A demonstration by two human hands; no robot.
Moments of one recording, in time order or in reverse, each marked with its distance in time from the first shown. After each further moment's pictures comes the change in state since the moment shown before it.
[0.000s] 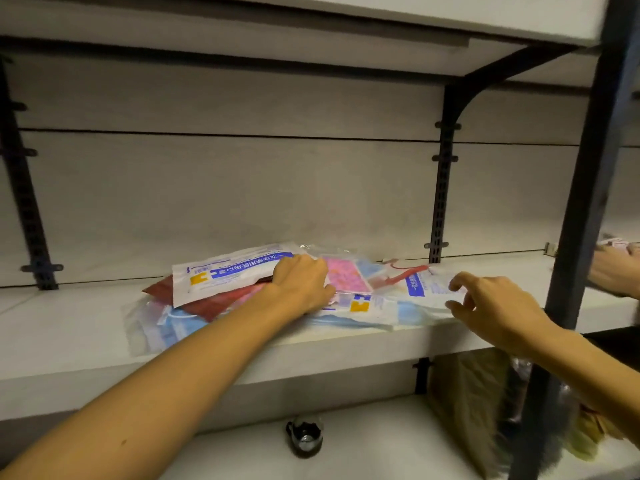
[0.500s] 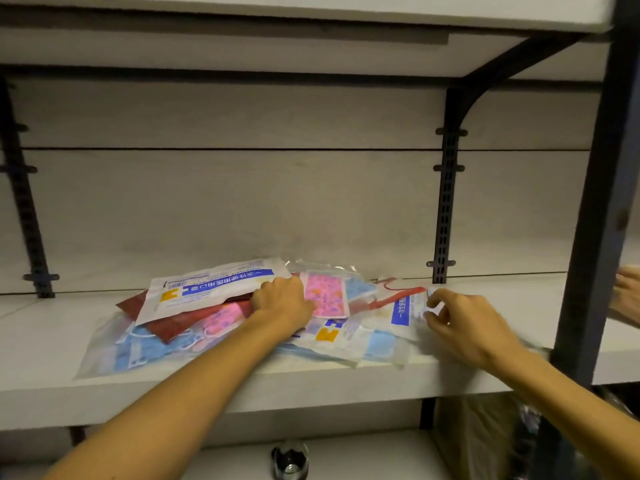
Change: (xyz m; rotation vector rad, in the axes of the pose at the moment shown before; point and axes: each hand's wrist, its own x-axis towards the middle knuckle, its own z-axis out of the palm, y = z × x) left_hand 0.040 0.043 0.021 -0.091 -0.099 -0.447; right_hand 0.068 0.049 0.037 0.249 0.022 -0.092
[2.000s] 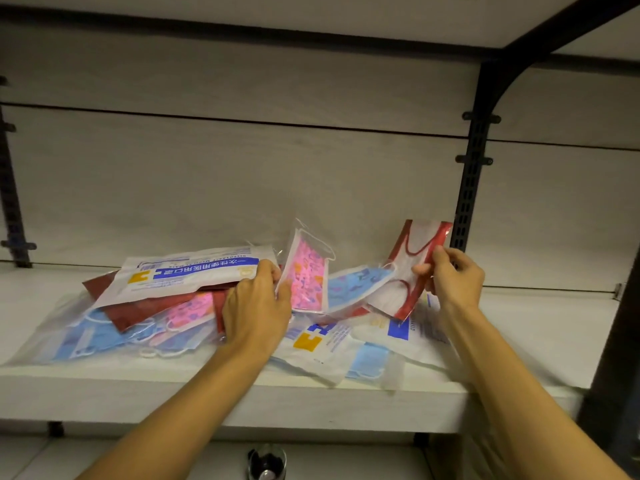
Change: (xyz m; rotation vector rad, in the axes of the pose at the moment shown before) left_hand 0.005 -0.004 0.047 -0.483 0.547 -0.046; right_hand 0.105 -0.009 0.035 1.277 0.433 0.331
